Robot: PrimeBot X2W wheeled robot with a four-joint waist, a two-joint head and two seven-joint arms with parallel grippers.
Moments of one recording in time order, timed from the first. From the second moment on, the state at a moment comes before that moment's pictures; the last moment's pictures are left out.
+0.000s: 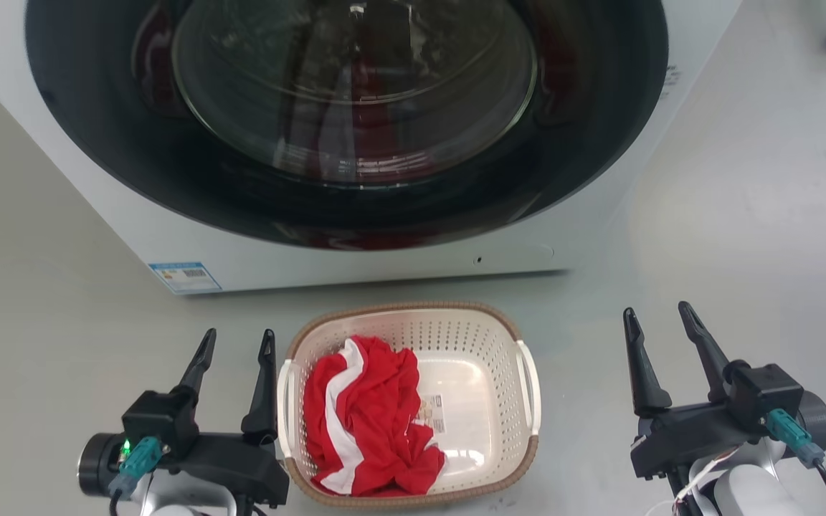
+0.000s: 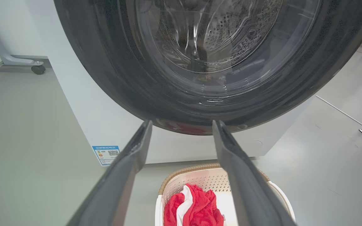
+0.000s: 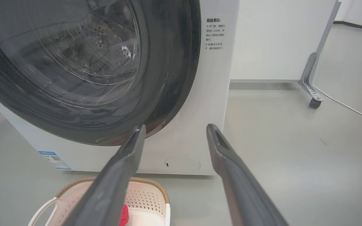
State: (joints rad) left arm -0.14 0.14 -0.25 0.16 -0.36 0.09 -0.14; right arm -0.22 -0.17 0.28 0.26 0.28 -0.06 -0.24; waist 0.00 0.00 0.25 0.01
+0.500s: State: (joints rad) left arm -0.34 0.12 -0.27 0.37 -0.39 0.02 -0.06; right arm -0.40 -0.14 0.30 0.41 0.29 -0.04 -0.20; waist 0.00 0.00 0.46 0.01
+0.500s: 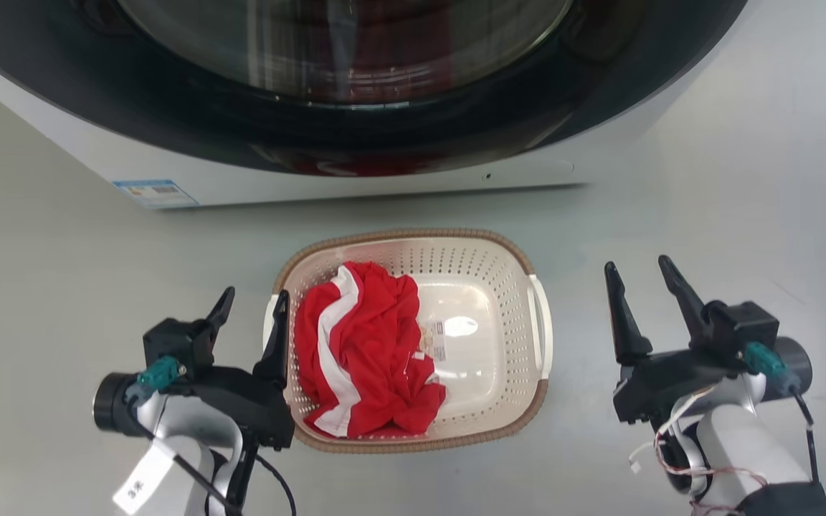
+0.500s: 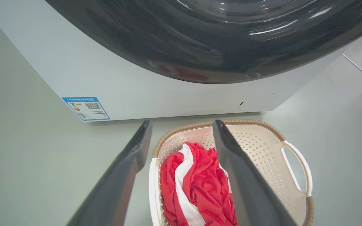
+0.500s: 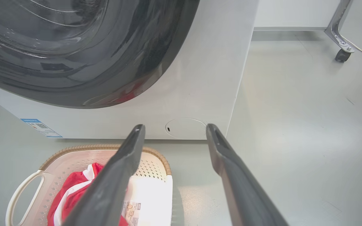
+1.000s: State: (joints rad) left arm -0.58 0.12 -0.26 0.57 -0.43 -0.05 0.02; right arm -0.64 -0.12 0.34 0.57 0.27 -0.01 -0.16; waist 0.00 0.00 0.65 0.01
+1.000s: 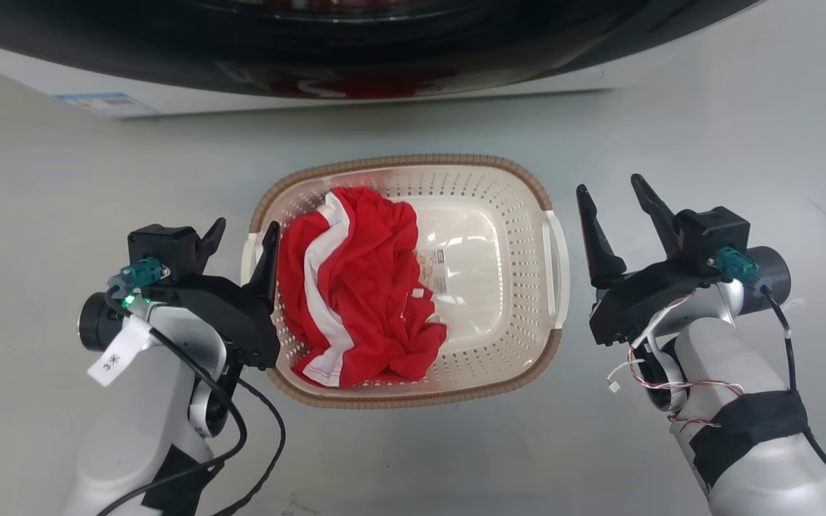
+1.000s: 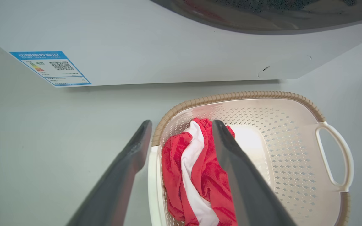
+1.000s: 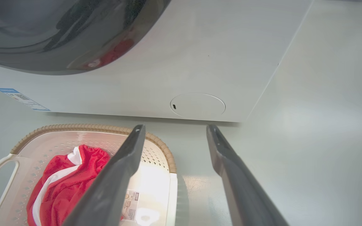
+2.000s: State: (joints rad) left arm -0.78 0.12 -0.28 0.91 -0.44 -0.11 0.00; right arm -0.78 -0.08 0.42 0.85 0.26 0.03 -0.19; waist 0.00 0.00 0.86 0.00
